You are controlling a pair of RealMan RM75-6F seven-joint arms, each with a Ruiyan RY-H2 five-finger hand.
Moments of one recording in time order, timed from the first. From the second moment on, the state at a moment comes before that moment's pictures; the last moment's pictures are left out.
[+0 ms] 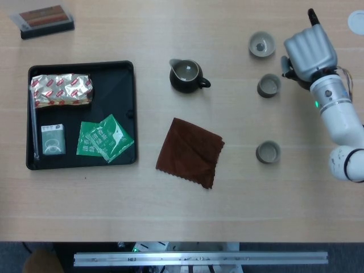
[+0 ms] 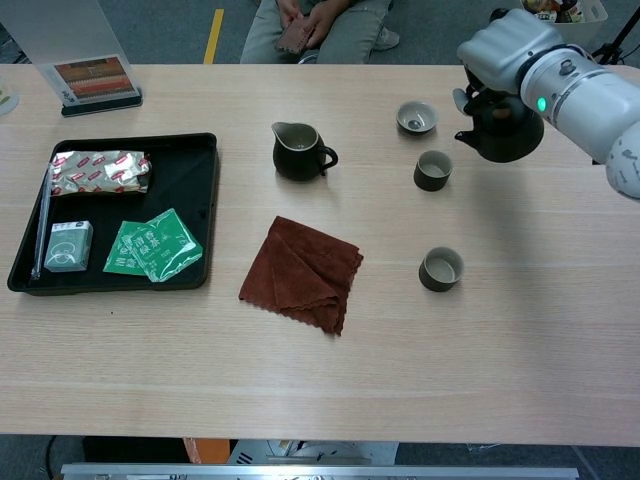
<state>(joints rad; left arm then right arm) 0.14 -1.04 0.06 -1.69 1.50 1.57 -0.10 1.07 -1.40 0.00 -1.51 -0.48 1.03 -1.02</state>
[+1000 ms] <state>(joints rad) 0.14 -1.04 0.06 -1.68 1.50 1.57 -0.11 1.09 -1.43 0.00 -1.51 -0.46 1.07 -1.15</state>
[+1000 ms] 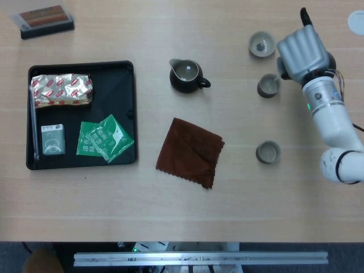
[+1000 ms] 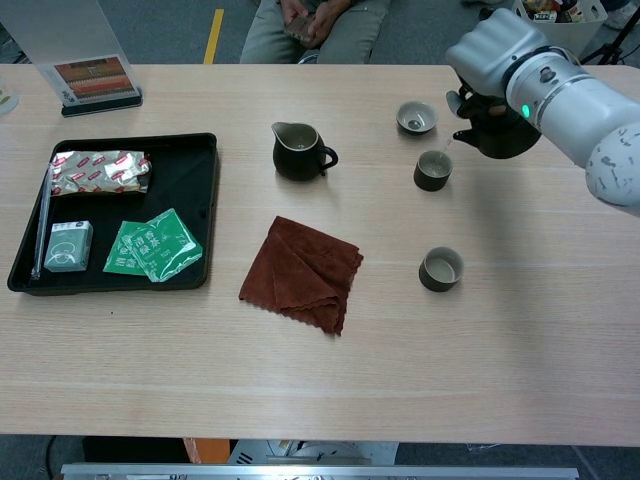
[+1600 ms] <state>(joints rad) 0.14 -1.04 0.06 -1.68 1.50 1.56 -0.10 1.06 -1.44 0.02 -1.51 -0.49 1.07 -1.10</state>
